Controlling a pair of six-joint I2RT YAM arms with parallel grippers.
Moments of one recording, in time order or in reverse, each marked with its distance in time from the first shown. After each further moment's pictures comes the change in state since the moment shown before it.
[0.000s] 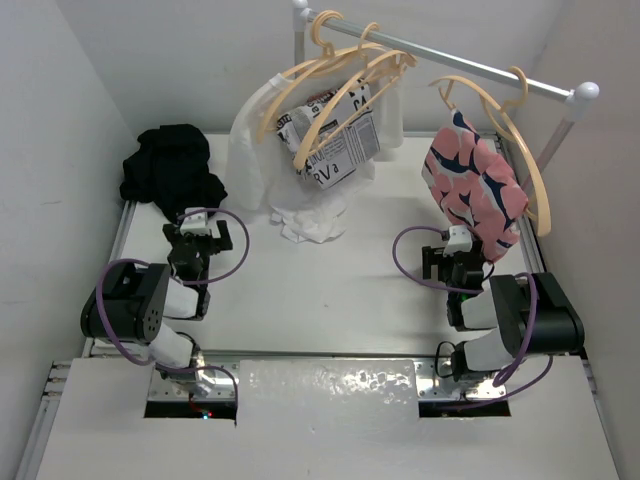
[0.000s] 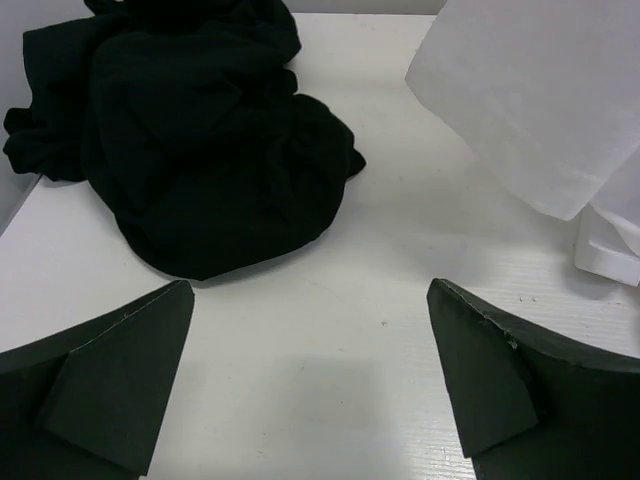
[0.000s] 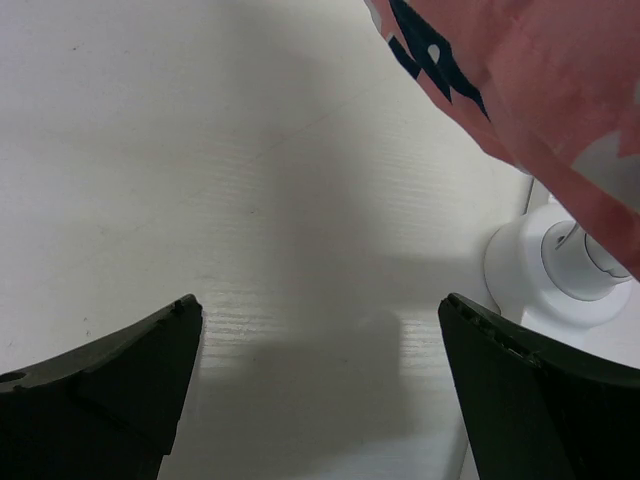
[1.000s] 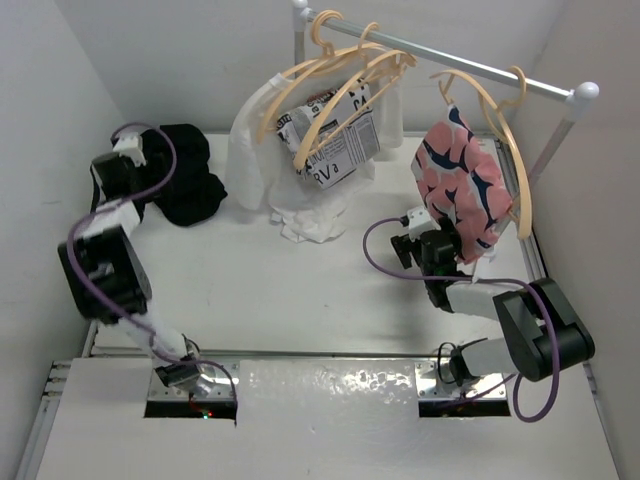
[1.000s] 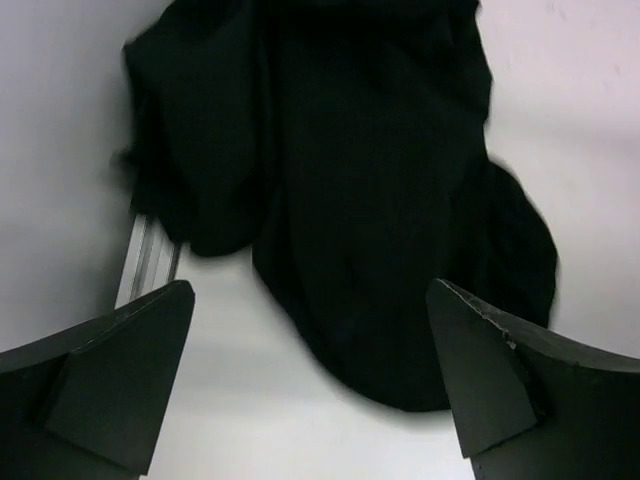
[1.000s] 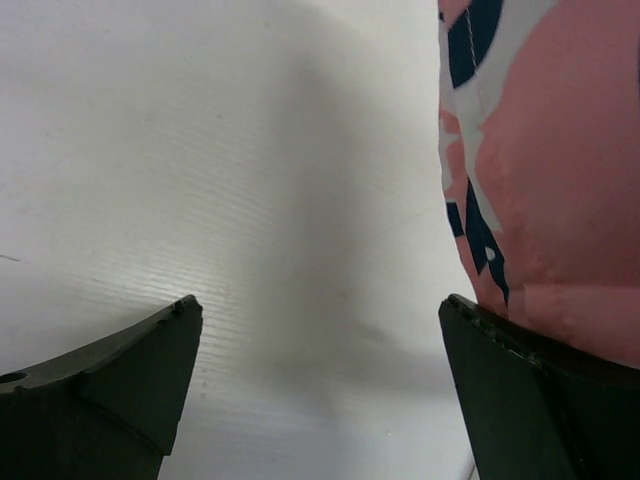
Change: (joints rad) left arm 0.442 0.085 0.845 -1.152 0.355 0.069; right arm 0.296 -0.099 0.237 -0.403 0.217 -0.159
